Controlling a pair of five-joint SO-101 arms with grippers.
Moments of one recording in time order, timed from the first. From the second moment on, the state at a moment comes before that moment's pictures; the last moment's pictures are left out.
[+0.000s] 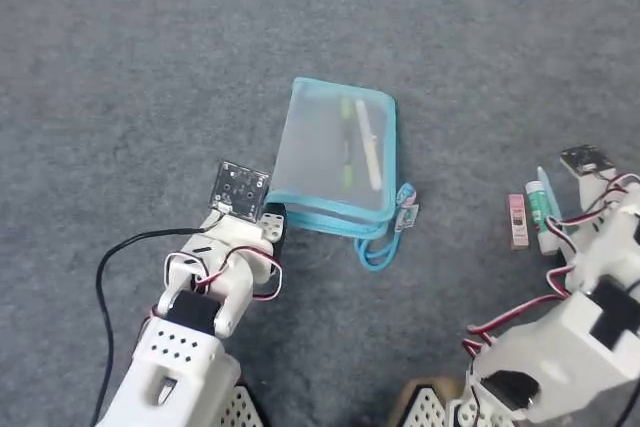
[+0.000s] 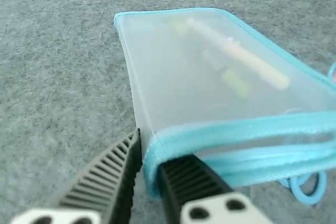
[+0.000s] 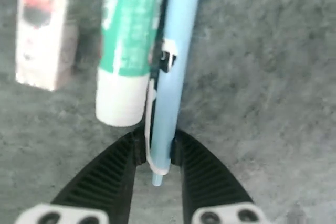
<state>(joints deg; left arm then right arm) 11.0 -67.0 88.4 27.1 4.1 38.3 12.2 23.9 59.5 56.7</state>
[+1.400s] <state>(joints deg) 11.0 -67.0 88.4 25.5 4.1 -25.8 -40.4 36.7 97.2 34.9</state>
